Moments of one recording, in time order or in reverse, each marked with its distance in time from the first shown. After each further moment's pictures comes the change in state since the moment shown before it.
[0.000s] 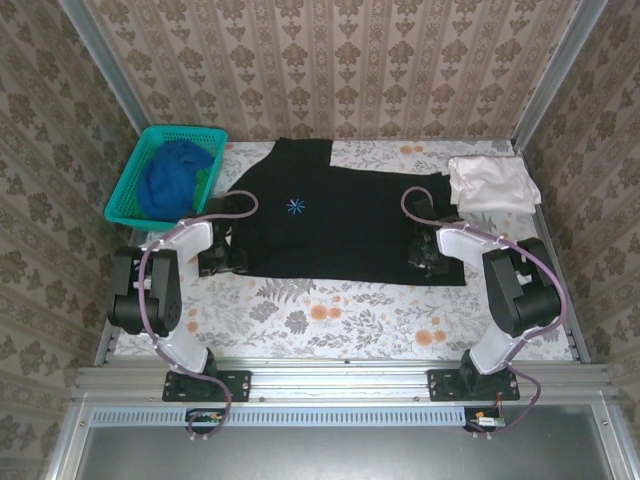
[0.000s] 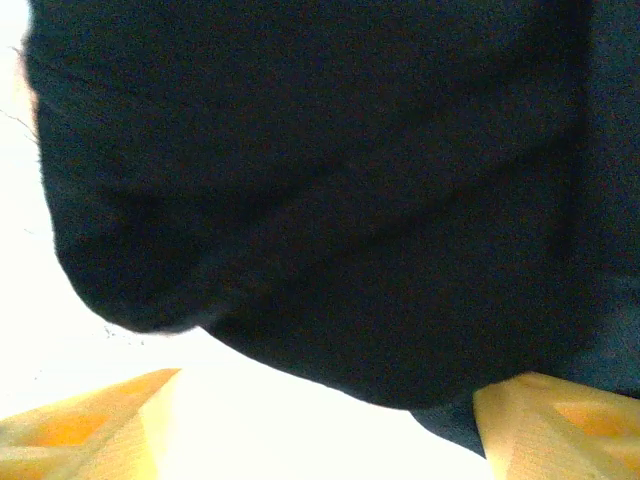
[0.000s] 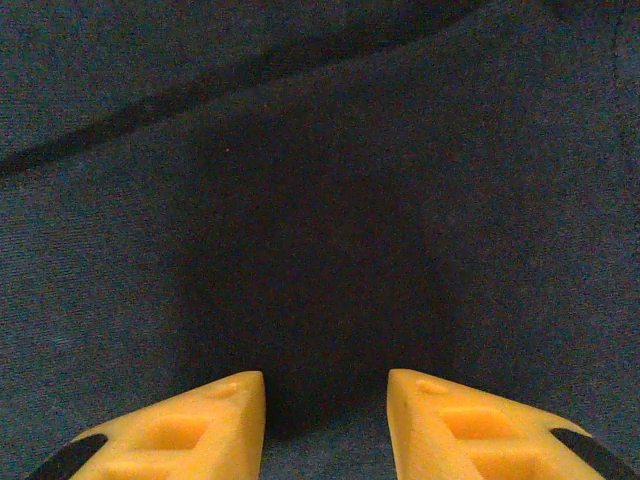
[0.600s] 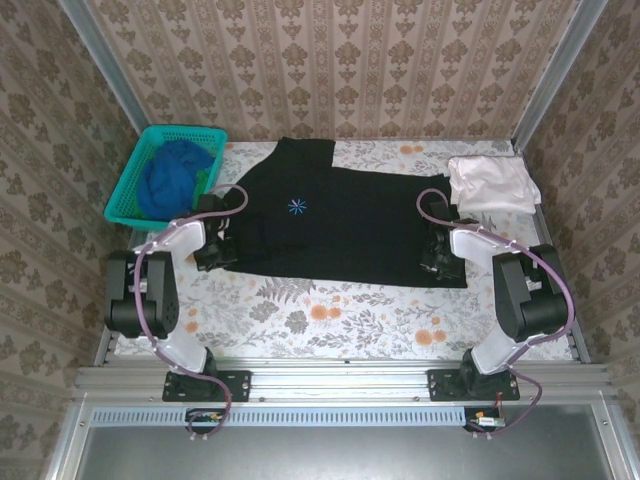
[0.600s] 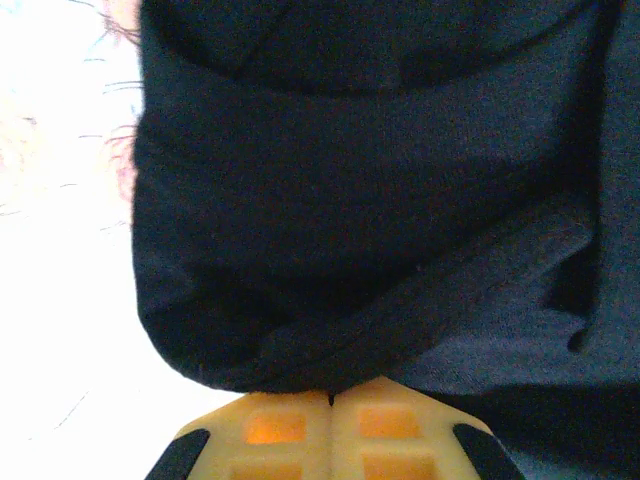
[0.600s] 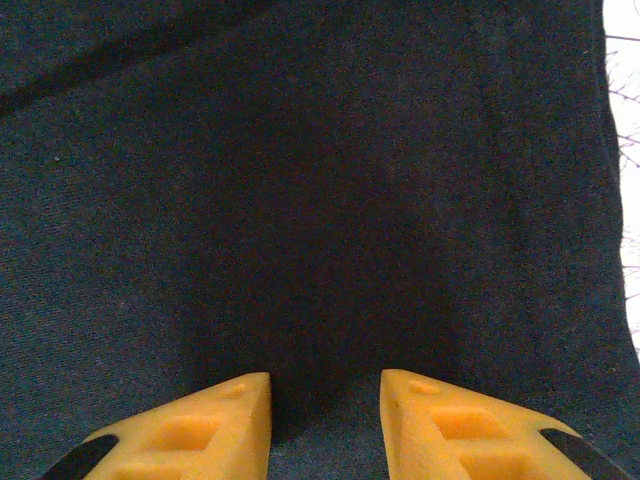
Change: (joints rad) left arm 0.056 -0.057 -0.014 0.048 0.026 -0.016; right arm -0.099 -0.045 -0.041 -0.035 -0.036 -0.035
